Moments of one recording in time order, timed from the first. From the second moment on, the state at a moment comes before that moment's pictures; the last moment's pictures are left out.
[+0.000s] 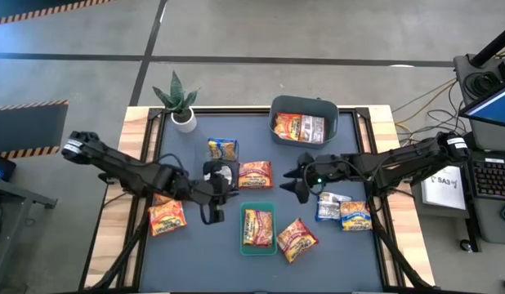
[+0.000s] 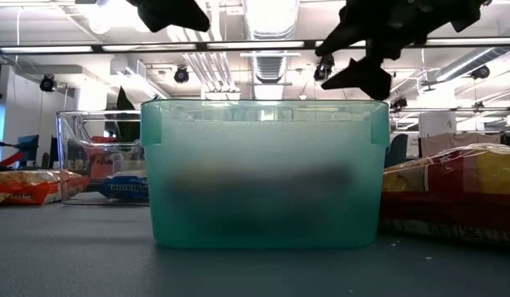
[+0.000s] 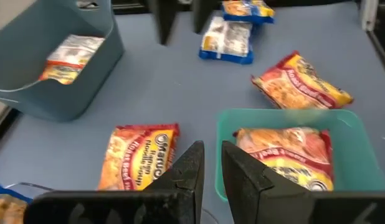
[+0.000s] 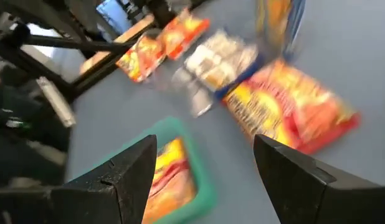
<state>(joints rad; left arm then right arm) -0.35 1.33 1.06 -0.40 -0.43 -0.22 0.10 1.20 0.70 0.02 0.06 0.66</state>
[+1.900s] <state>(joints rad) -0.36 1.55 1.09 -0.26 -0.67 -0.26 0.05 1.54 0.79 0.11 0.23 0.61</state>
